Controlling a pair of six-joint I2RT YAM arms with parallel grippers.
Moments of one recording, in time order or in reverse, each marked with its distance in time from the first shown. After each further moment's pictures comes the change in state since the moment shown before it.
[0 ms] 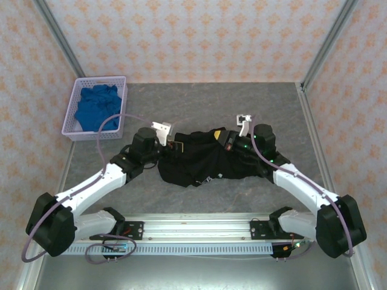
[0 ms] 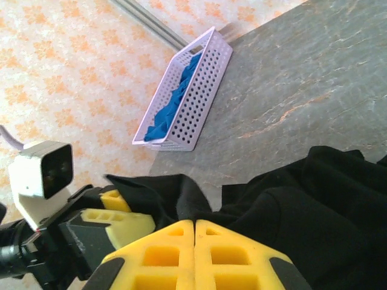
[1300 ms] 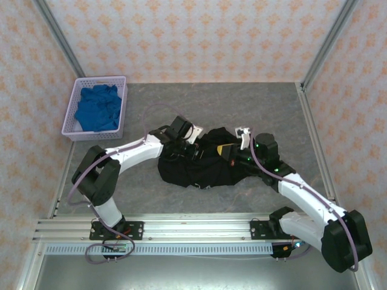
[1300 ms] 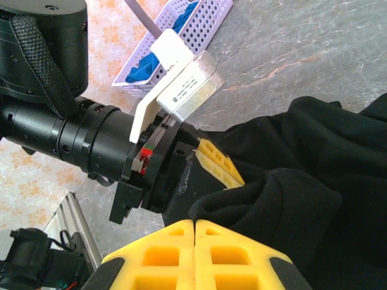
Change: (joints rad) left arm -0.092 0.552 0.436 -0.335 0.129 0.115; right arm 0.000 -0.142 -0.088 -0.189 -0.034 -0.261
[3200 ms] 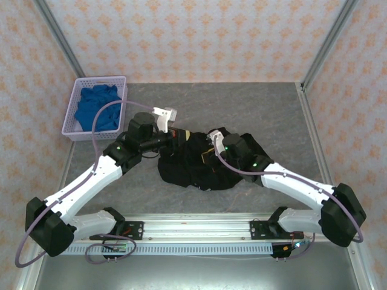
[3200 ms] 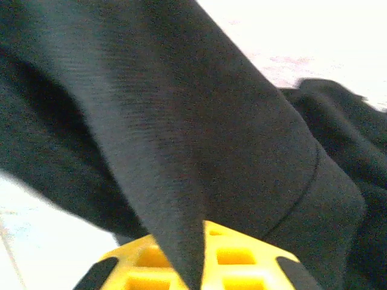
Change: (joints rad) left arm 0.072 -0.554 -0.165 0.153 -0.032 -0.257; right arm 0.304 0.205 0.198 -0.179 0.317 -0.240
